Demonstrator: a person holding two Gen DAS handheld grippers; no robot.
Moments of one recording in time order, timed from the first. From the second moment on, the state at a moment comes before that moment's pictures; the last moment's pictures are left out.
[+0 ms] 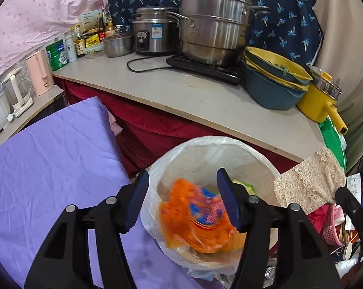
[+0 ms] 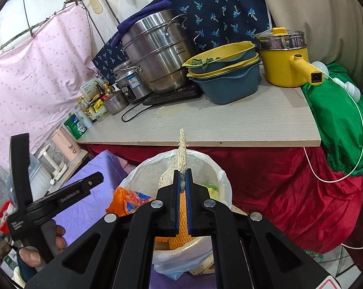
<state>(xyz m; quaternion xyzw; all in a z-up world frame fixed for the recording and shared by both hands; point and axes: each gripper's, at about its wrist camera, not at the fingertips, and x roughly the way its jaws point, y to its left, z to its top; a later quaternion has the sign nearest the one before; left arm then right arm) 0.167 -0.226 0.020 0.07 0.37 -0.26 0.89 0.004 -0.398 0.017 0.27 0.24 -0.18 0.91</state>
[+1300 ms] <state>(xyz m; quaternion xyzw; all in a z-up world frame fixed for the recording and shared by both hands) 0.112 -0.134 0.005 0.04 0.39 -0.24 0.89 0.015 -0.352 0.007 0.25 0.28 -0.16 0.91</state>
